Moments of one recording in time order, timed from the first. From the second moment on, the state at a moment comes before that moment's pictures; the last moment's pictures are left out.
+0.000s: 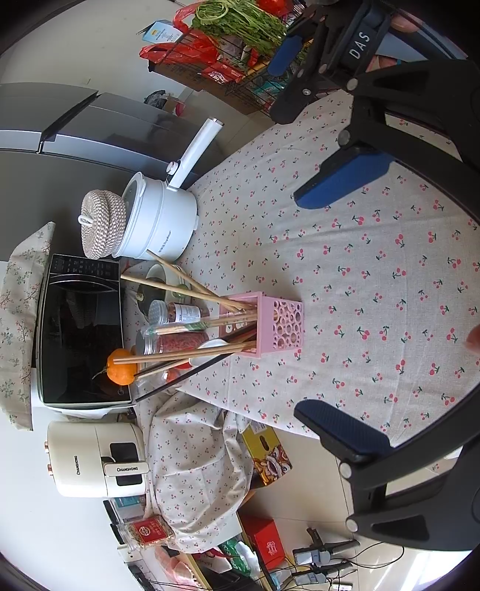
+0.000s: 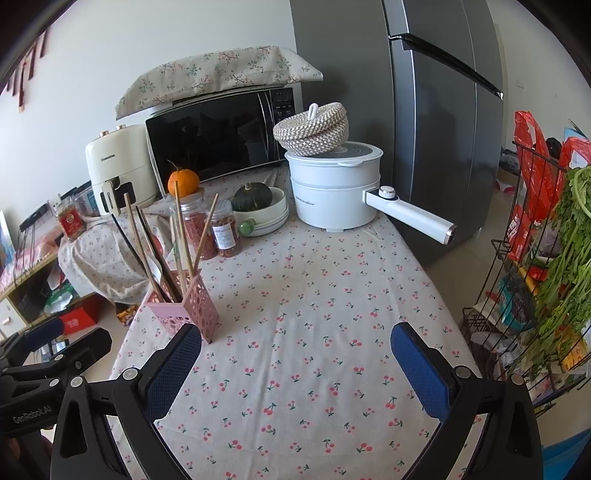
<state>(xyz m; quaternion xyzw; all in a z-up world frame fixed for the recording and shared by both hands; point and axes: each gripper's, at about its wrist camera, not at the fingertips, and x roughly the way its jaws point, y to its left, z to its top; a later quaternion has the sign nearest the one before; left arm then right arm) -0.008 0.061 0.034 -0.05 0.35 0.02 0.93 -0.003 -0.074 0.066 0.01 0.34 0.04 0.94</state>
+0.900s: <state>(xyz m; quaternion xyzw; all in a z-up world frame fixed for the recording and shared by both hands) -0.008 0.058 0.034 -0.06 0.36 0.03 0.93 -0.001 -0.074 0.061 0.02 0.36 0.04 0.93</state>
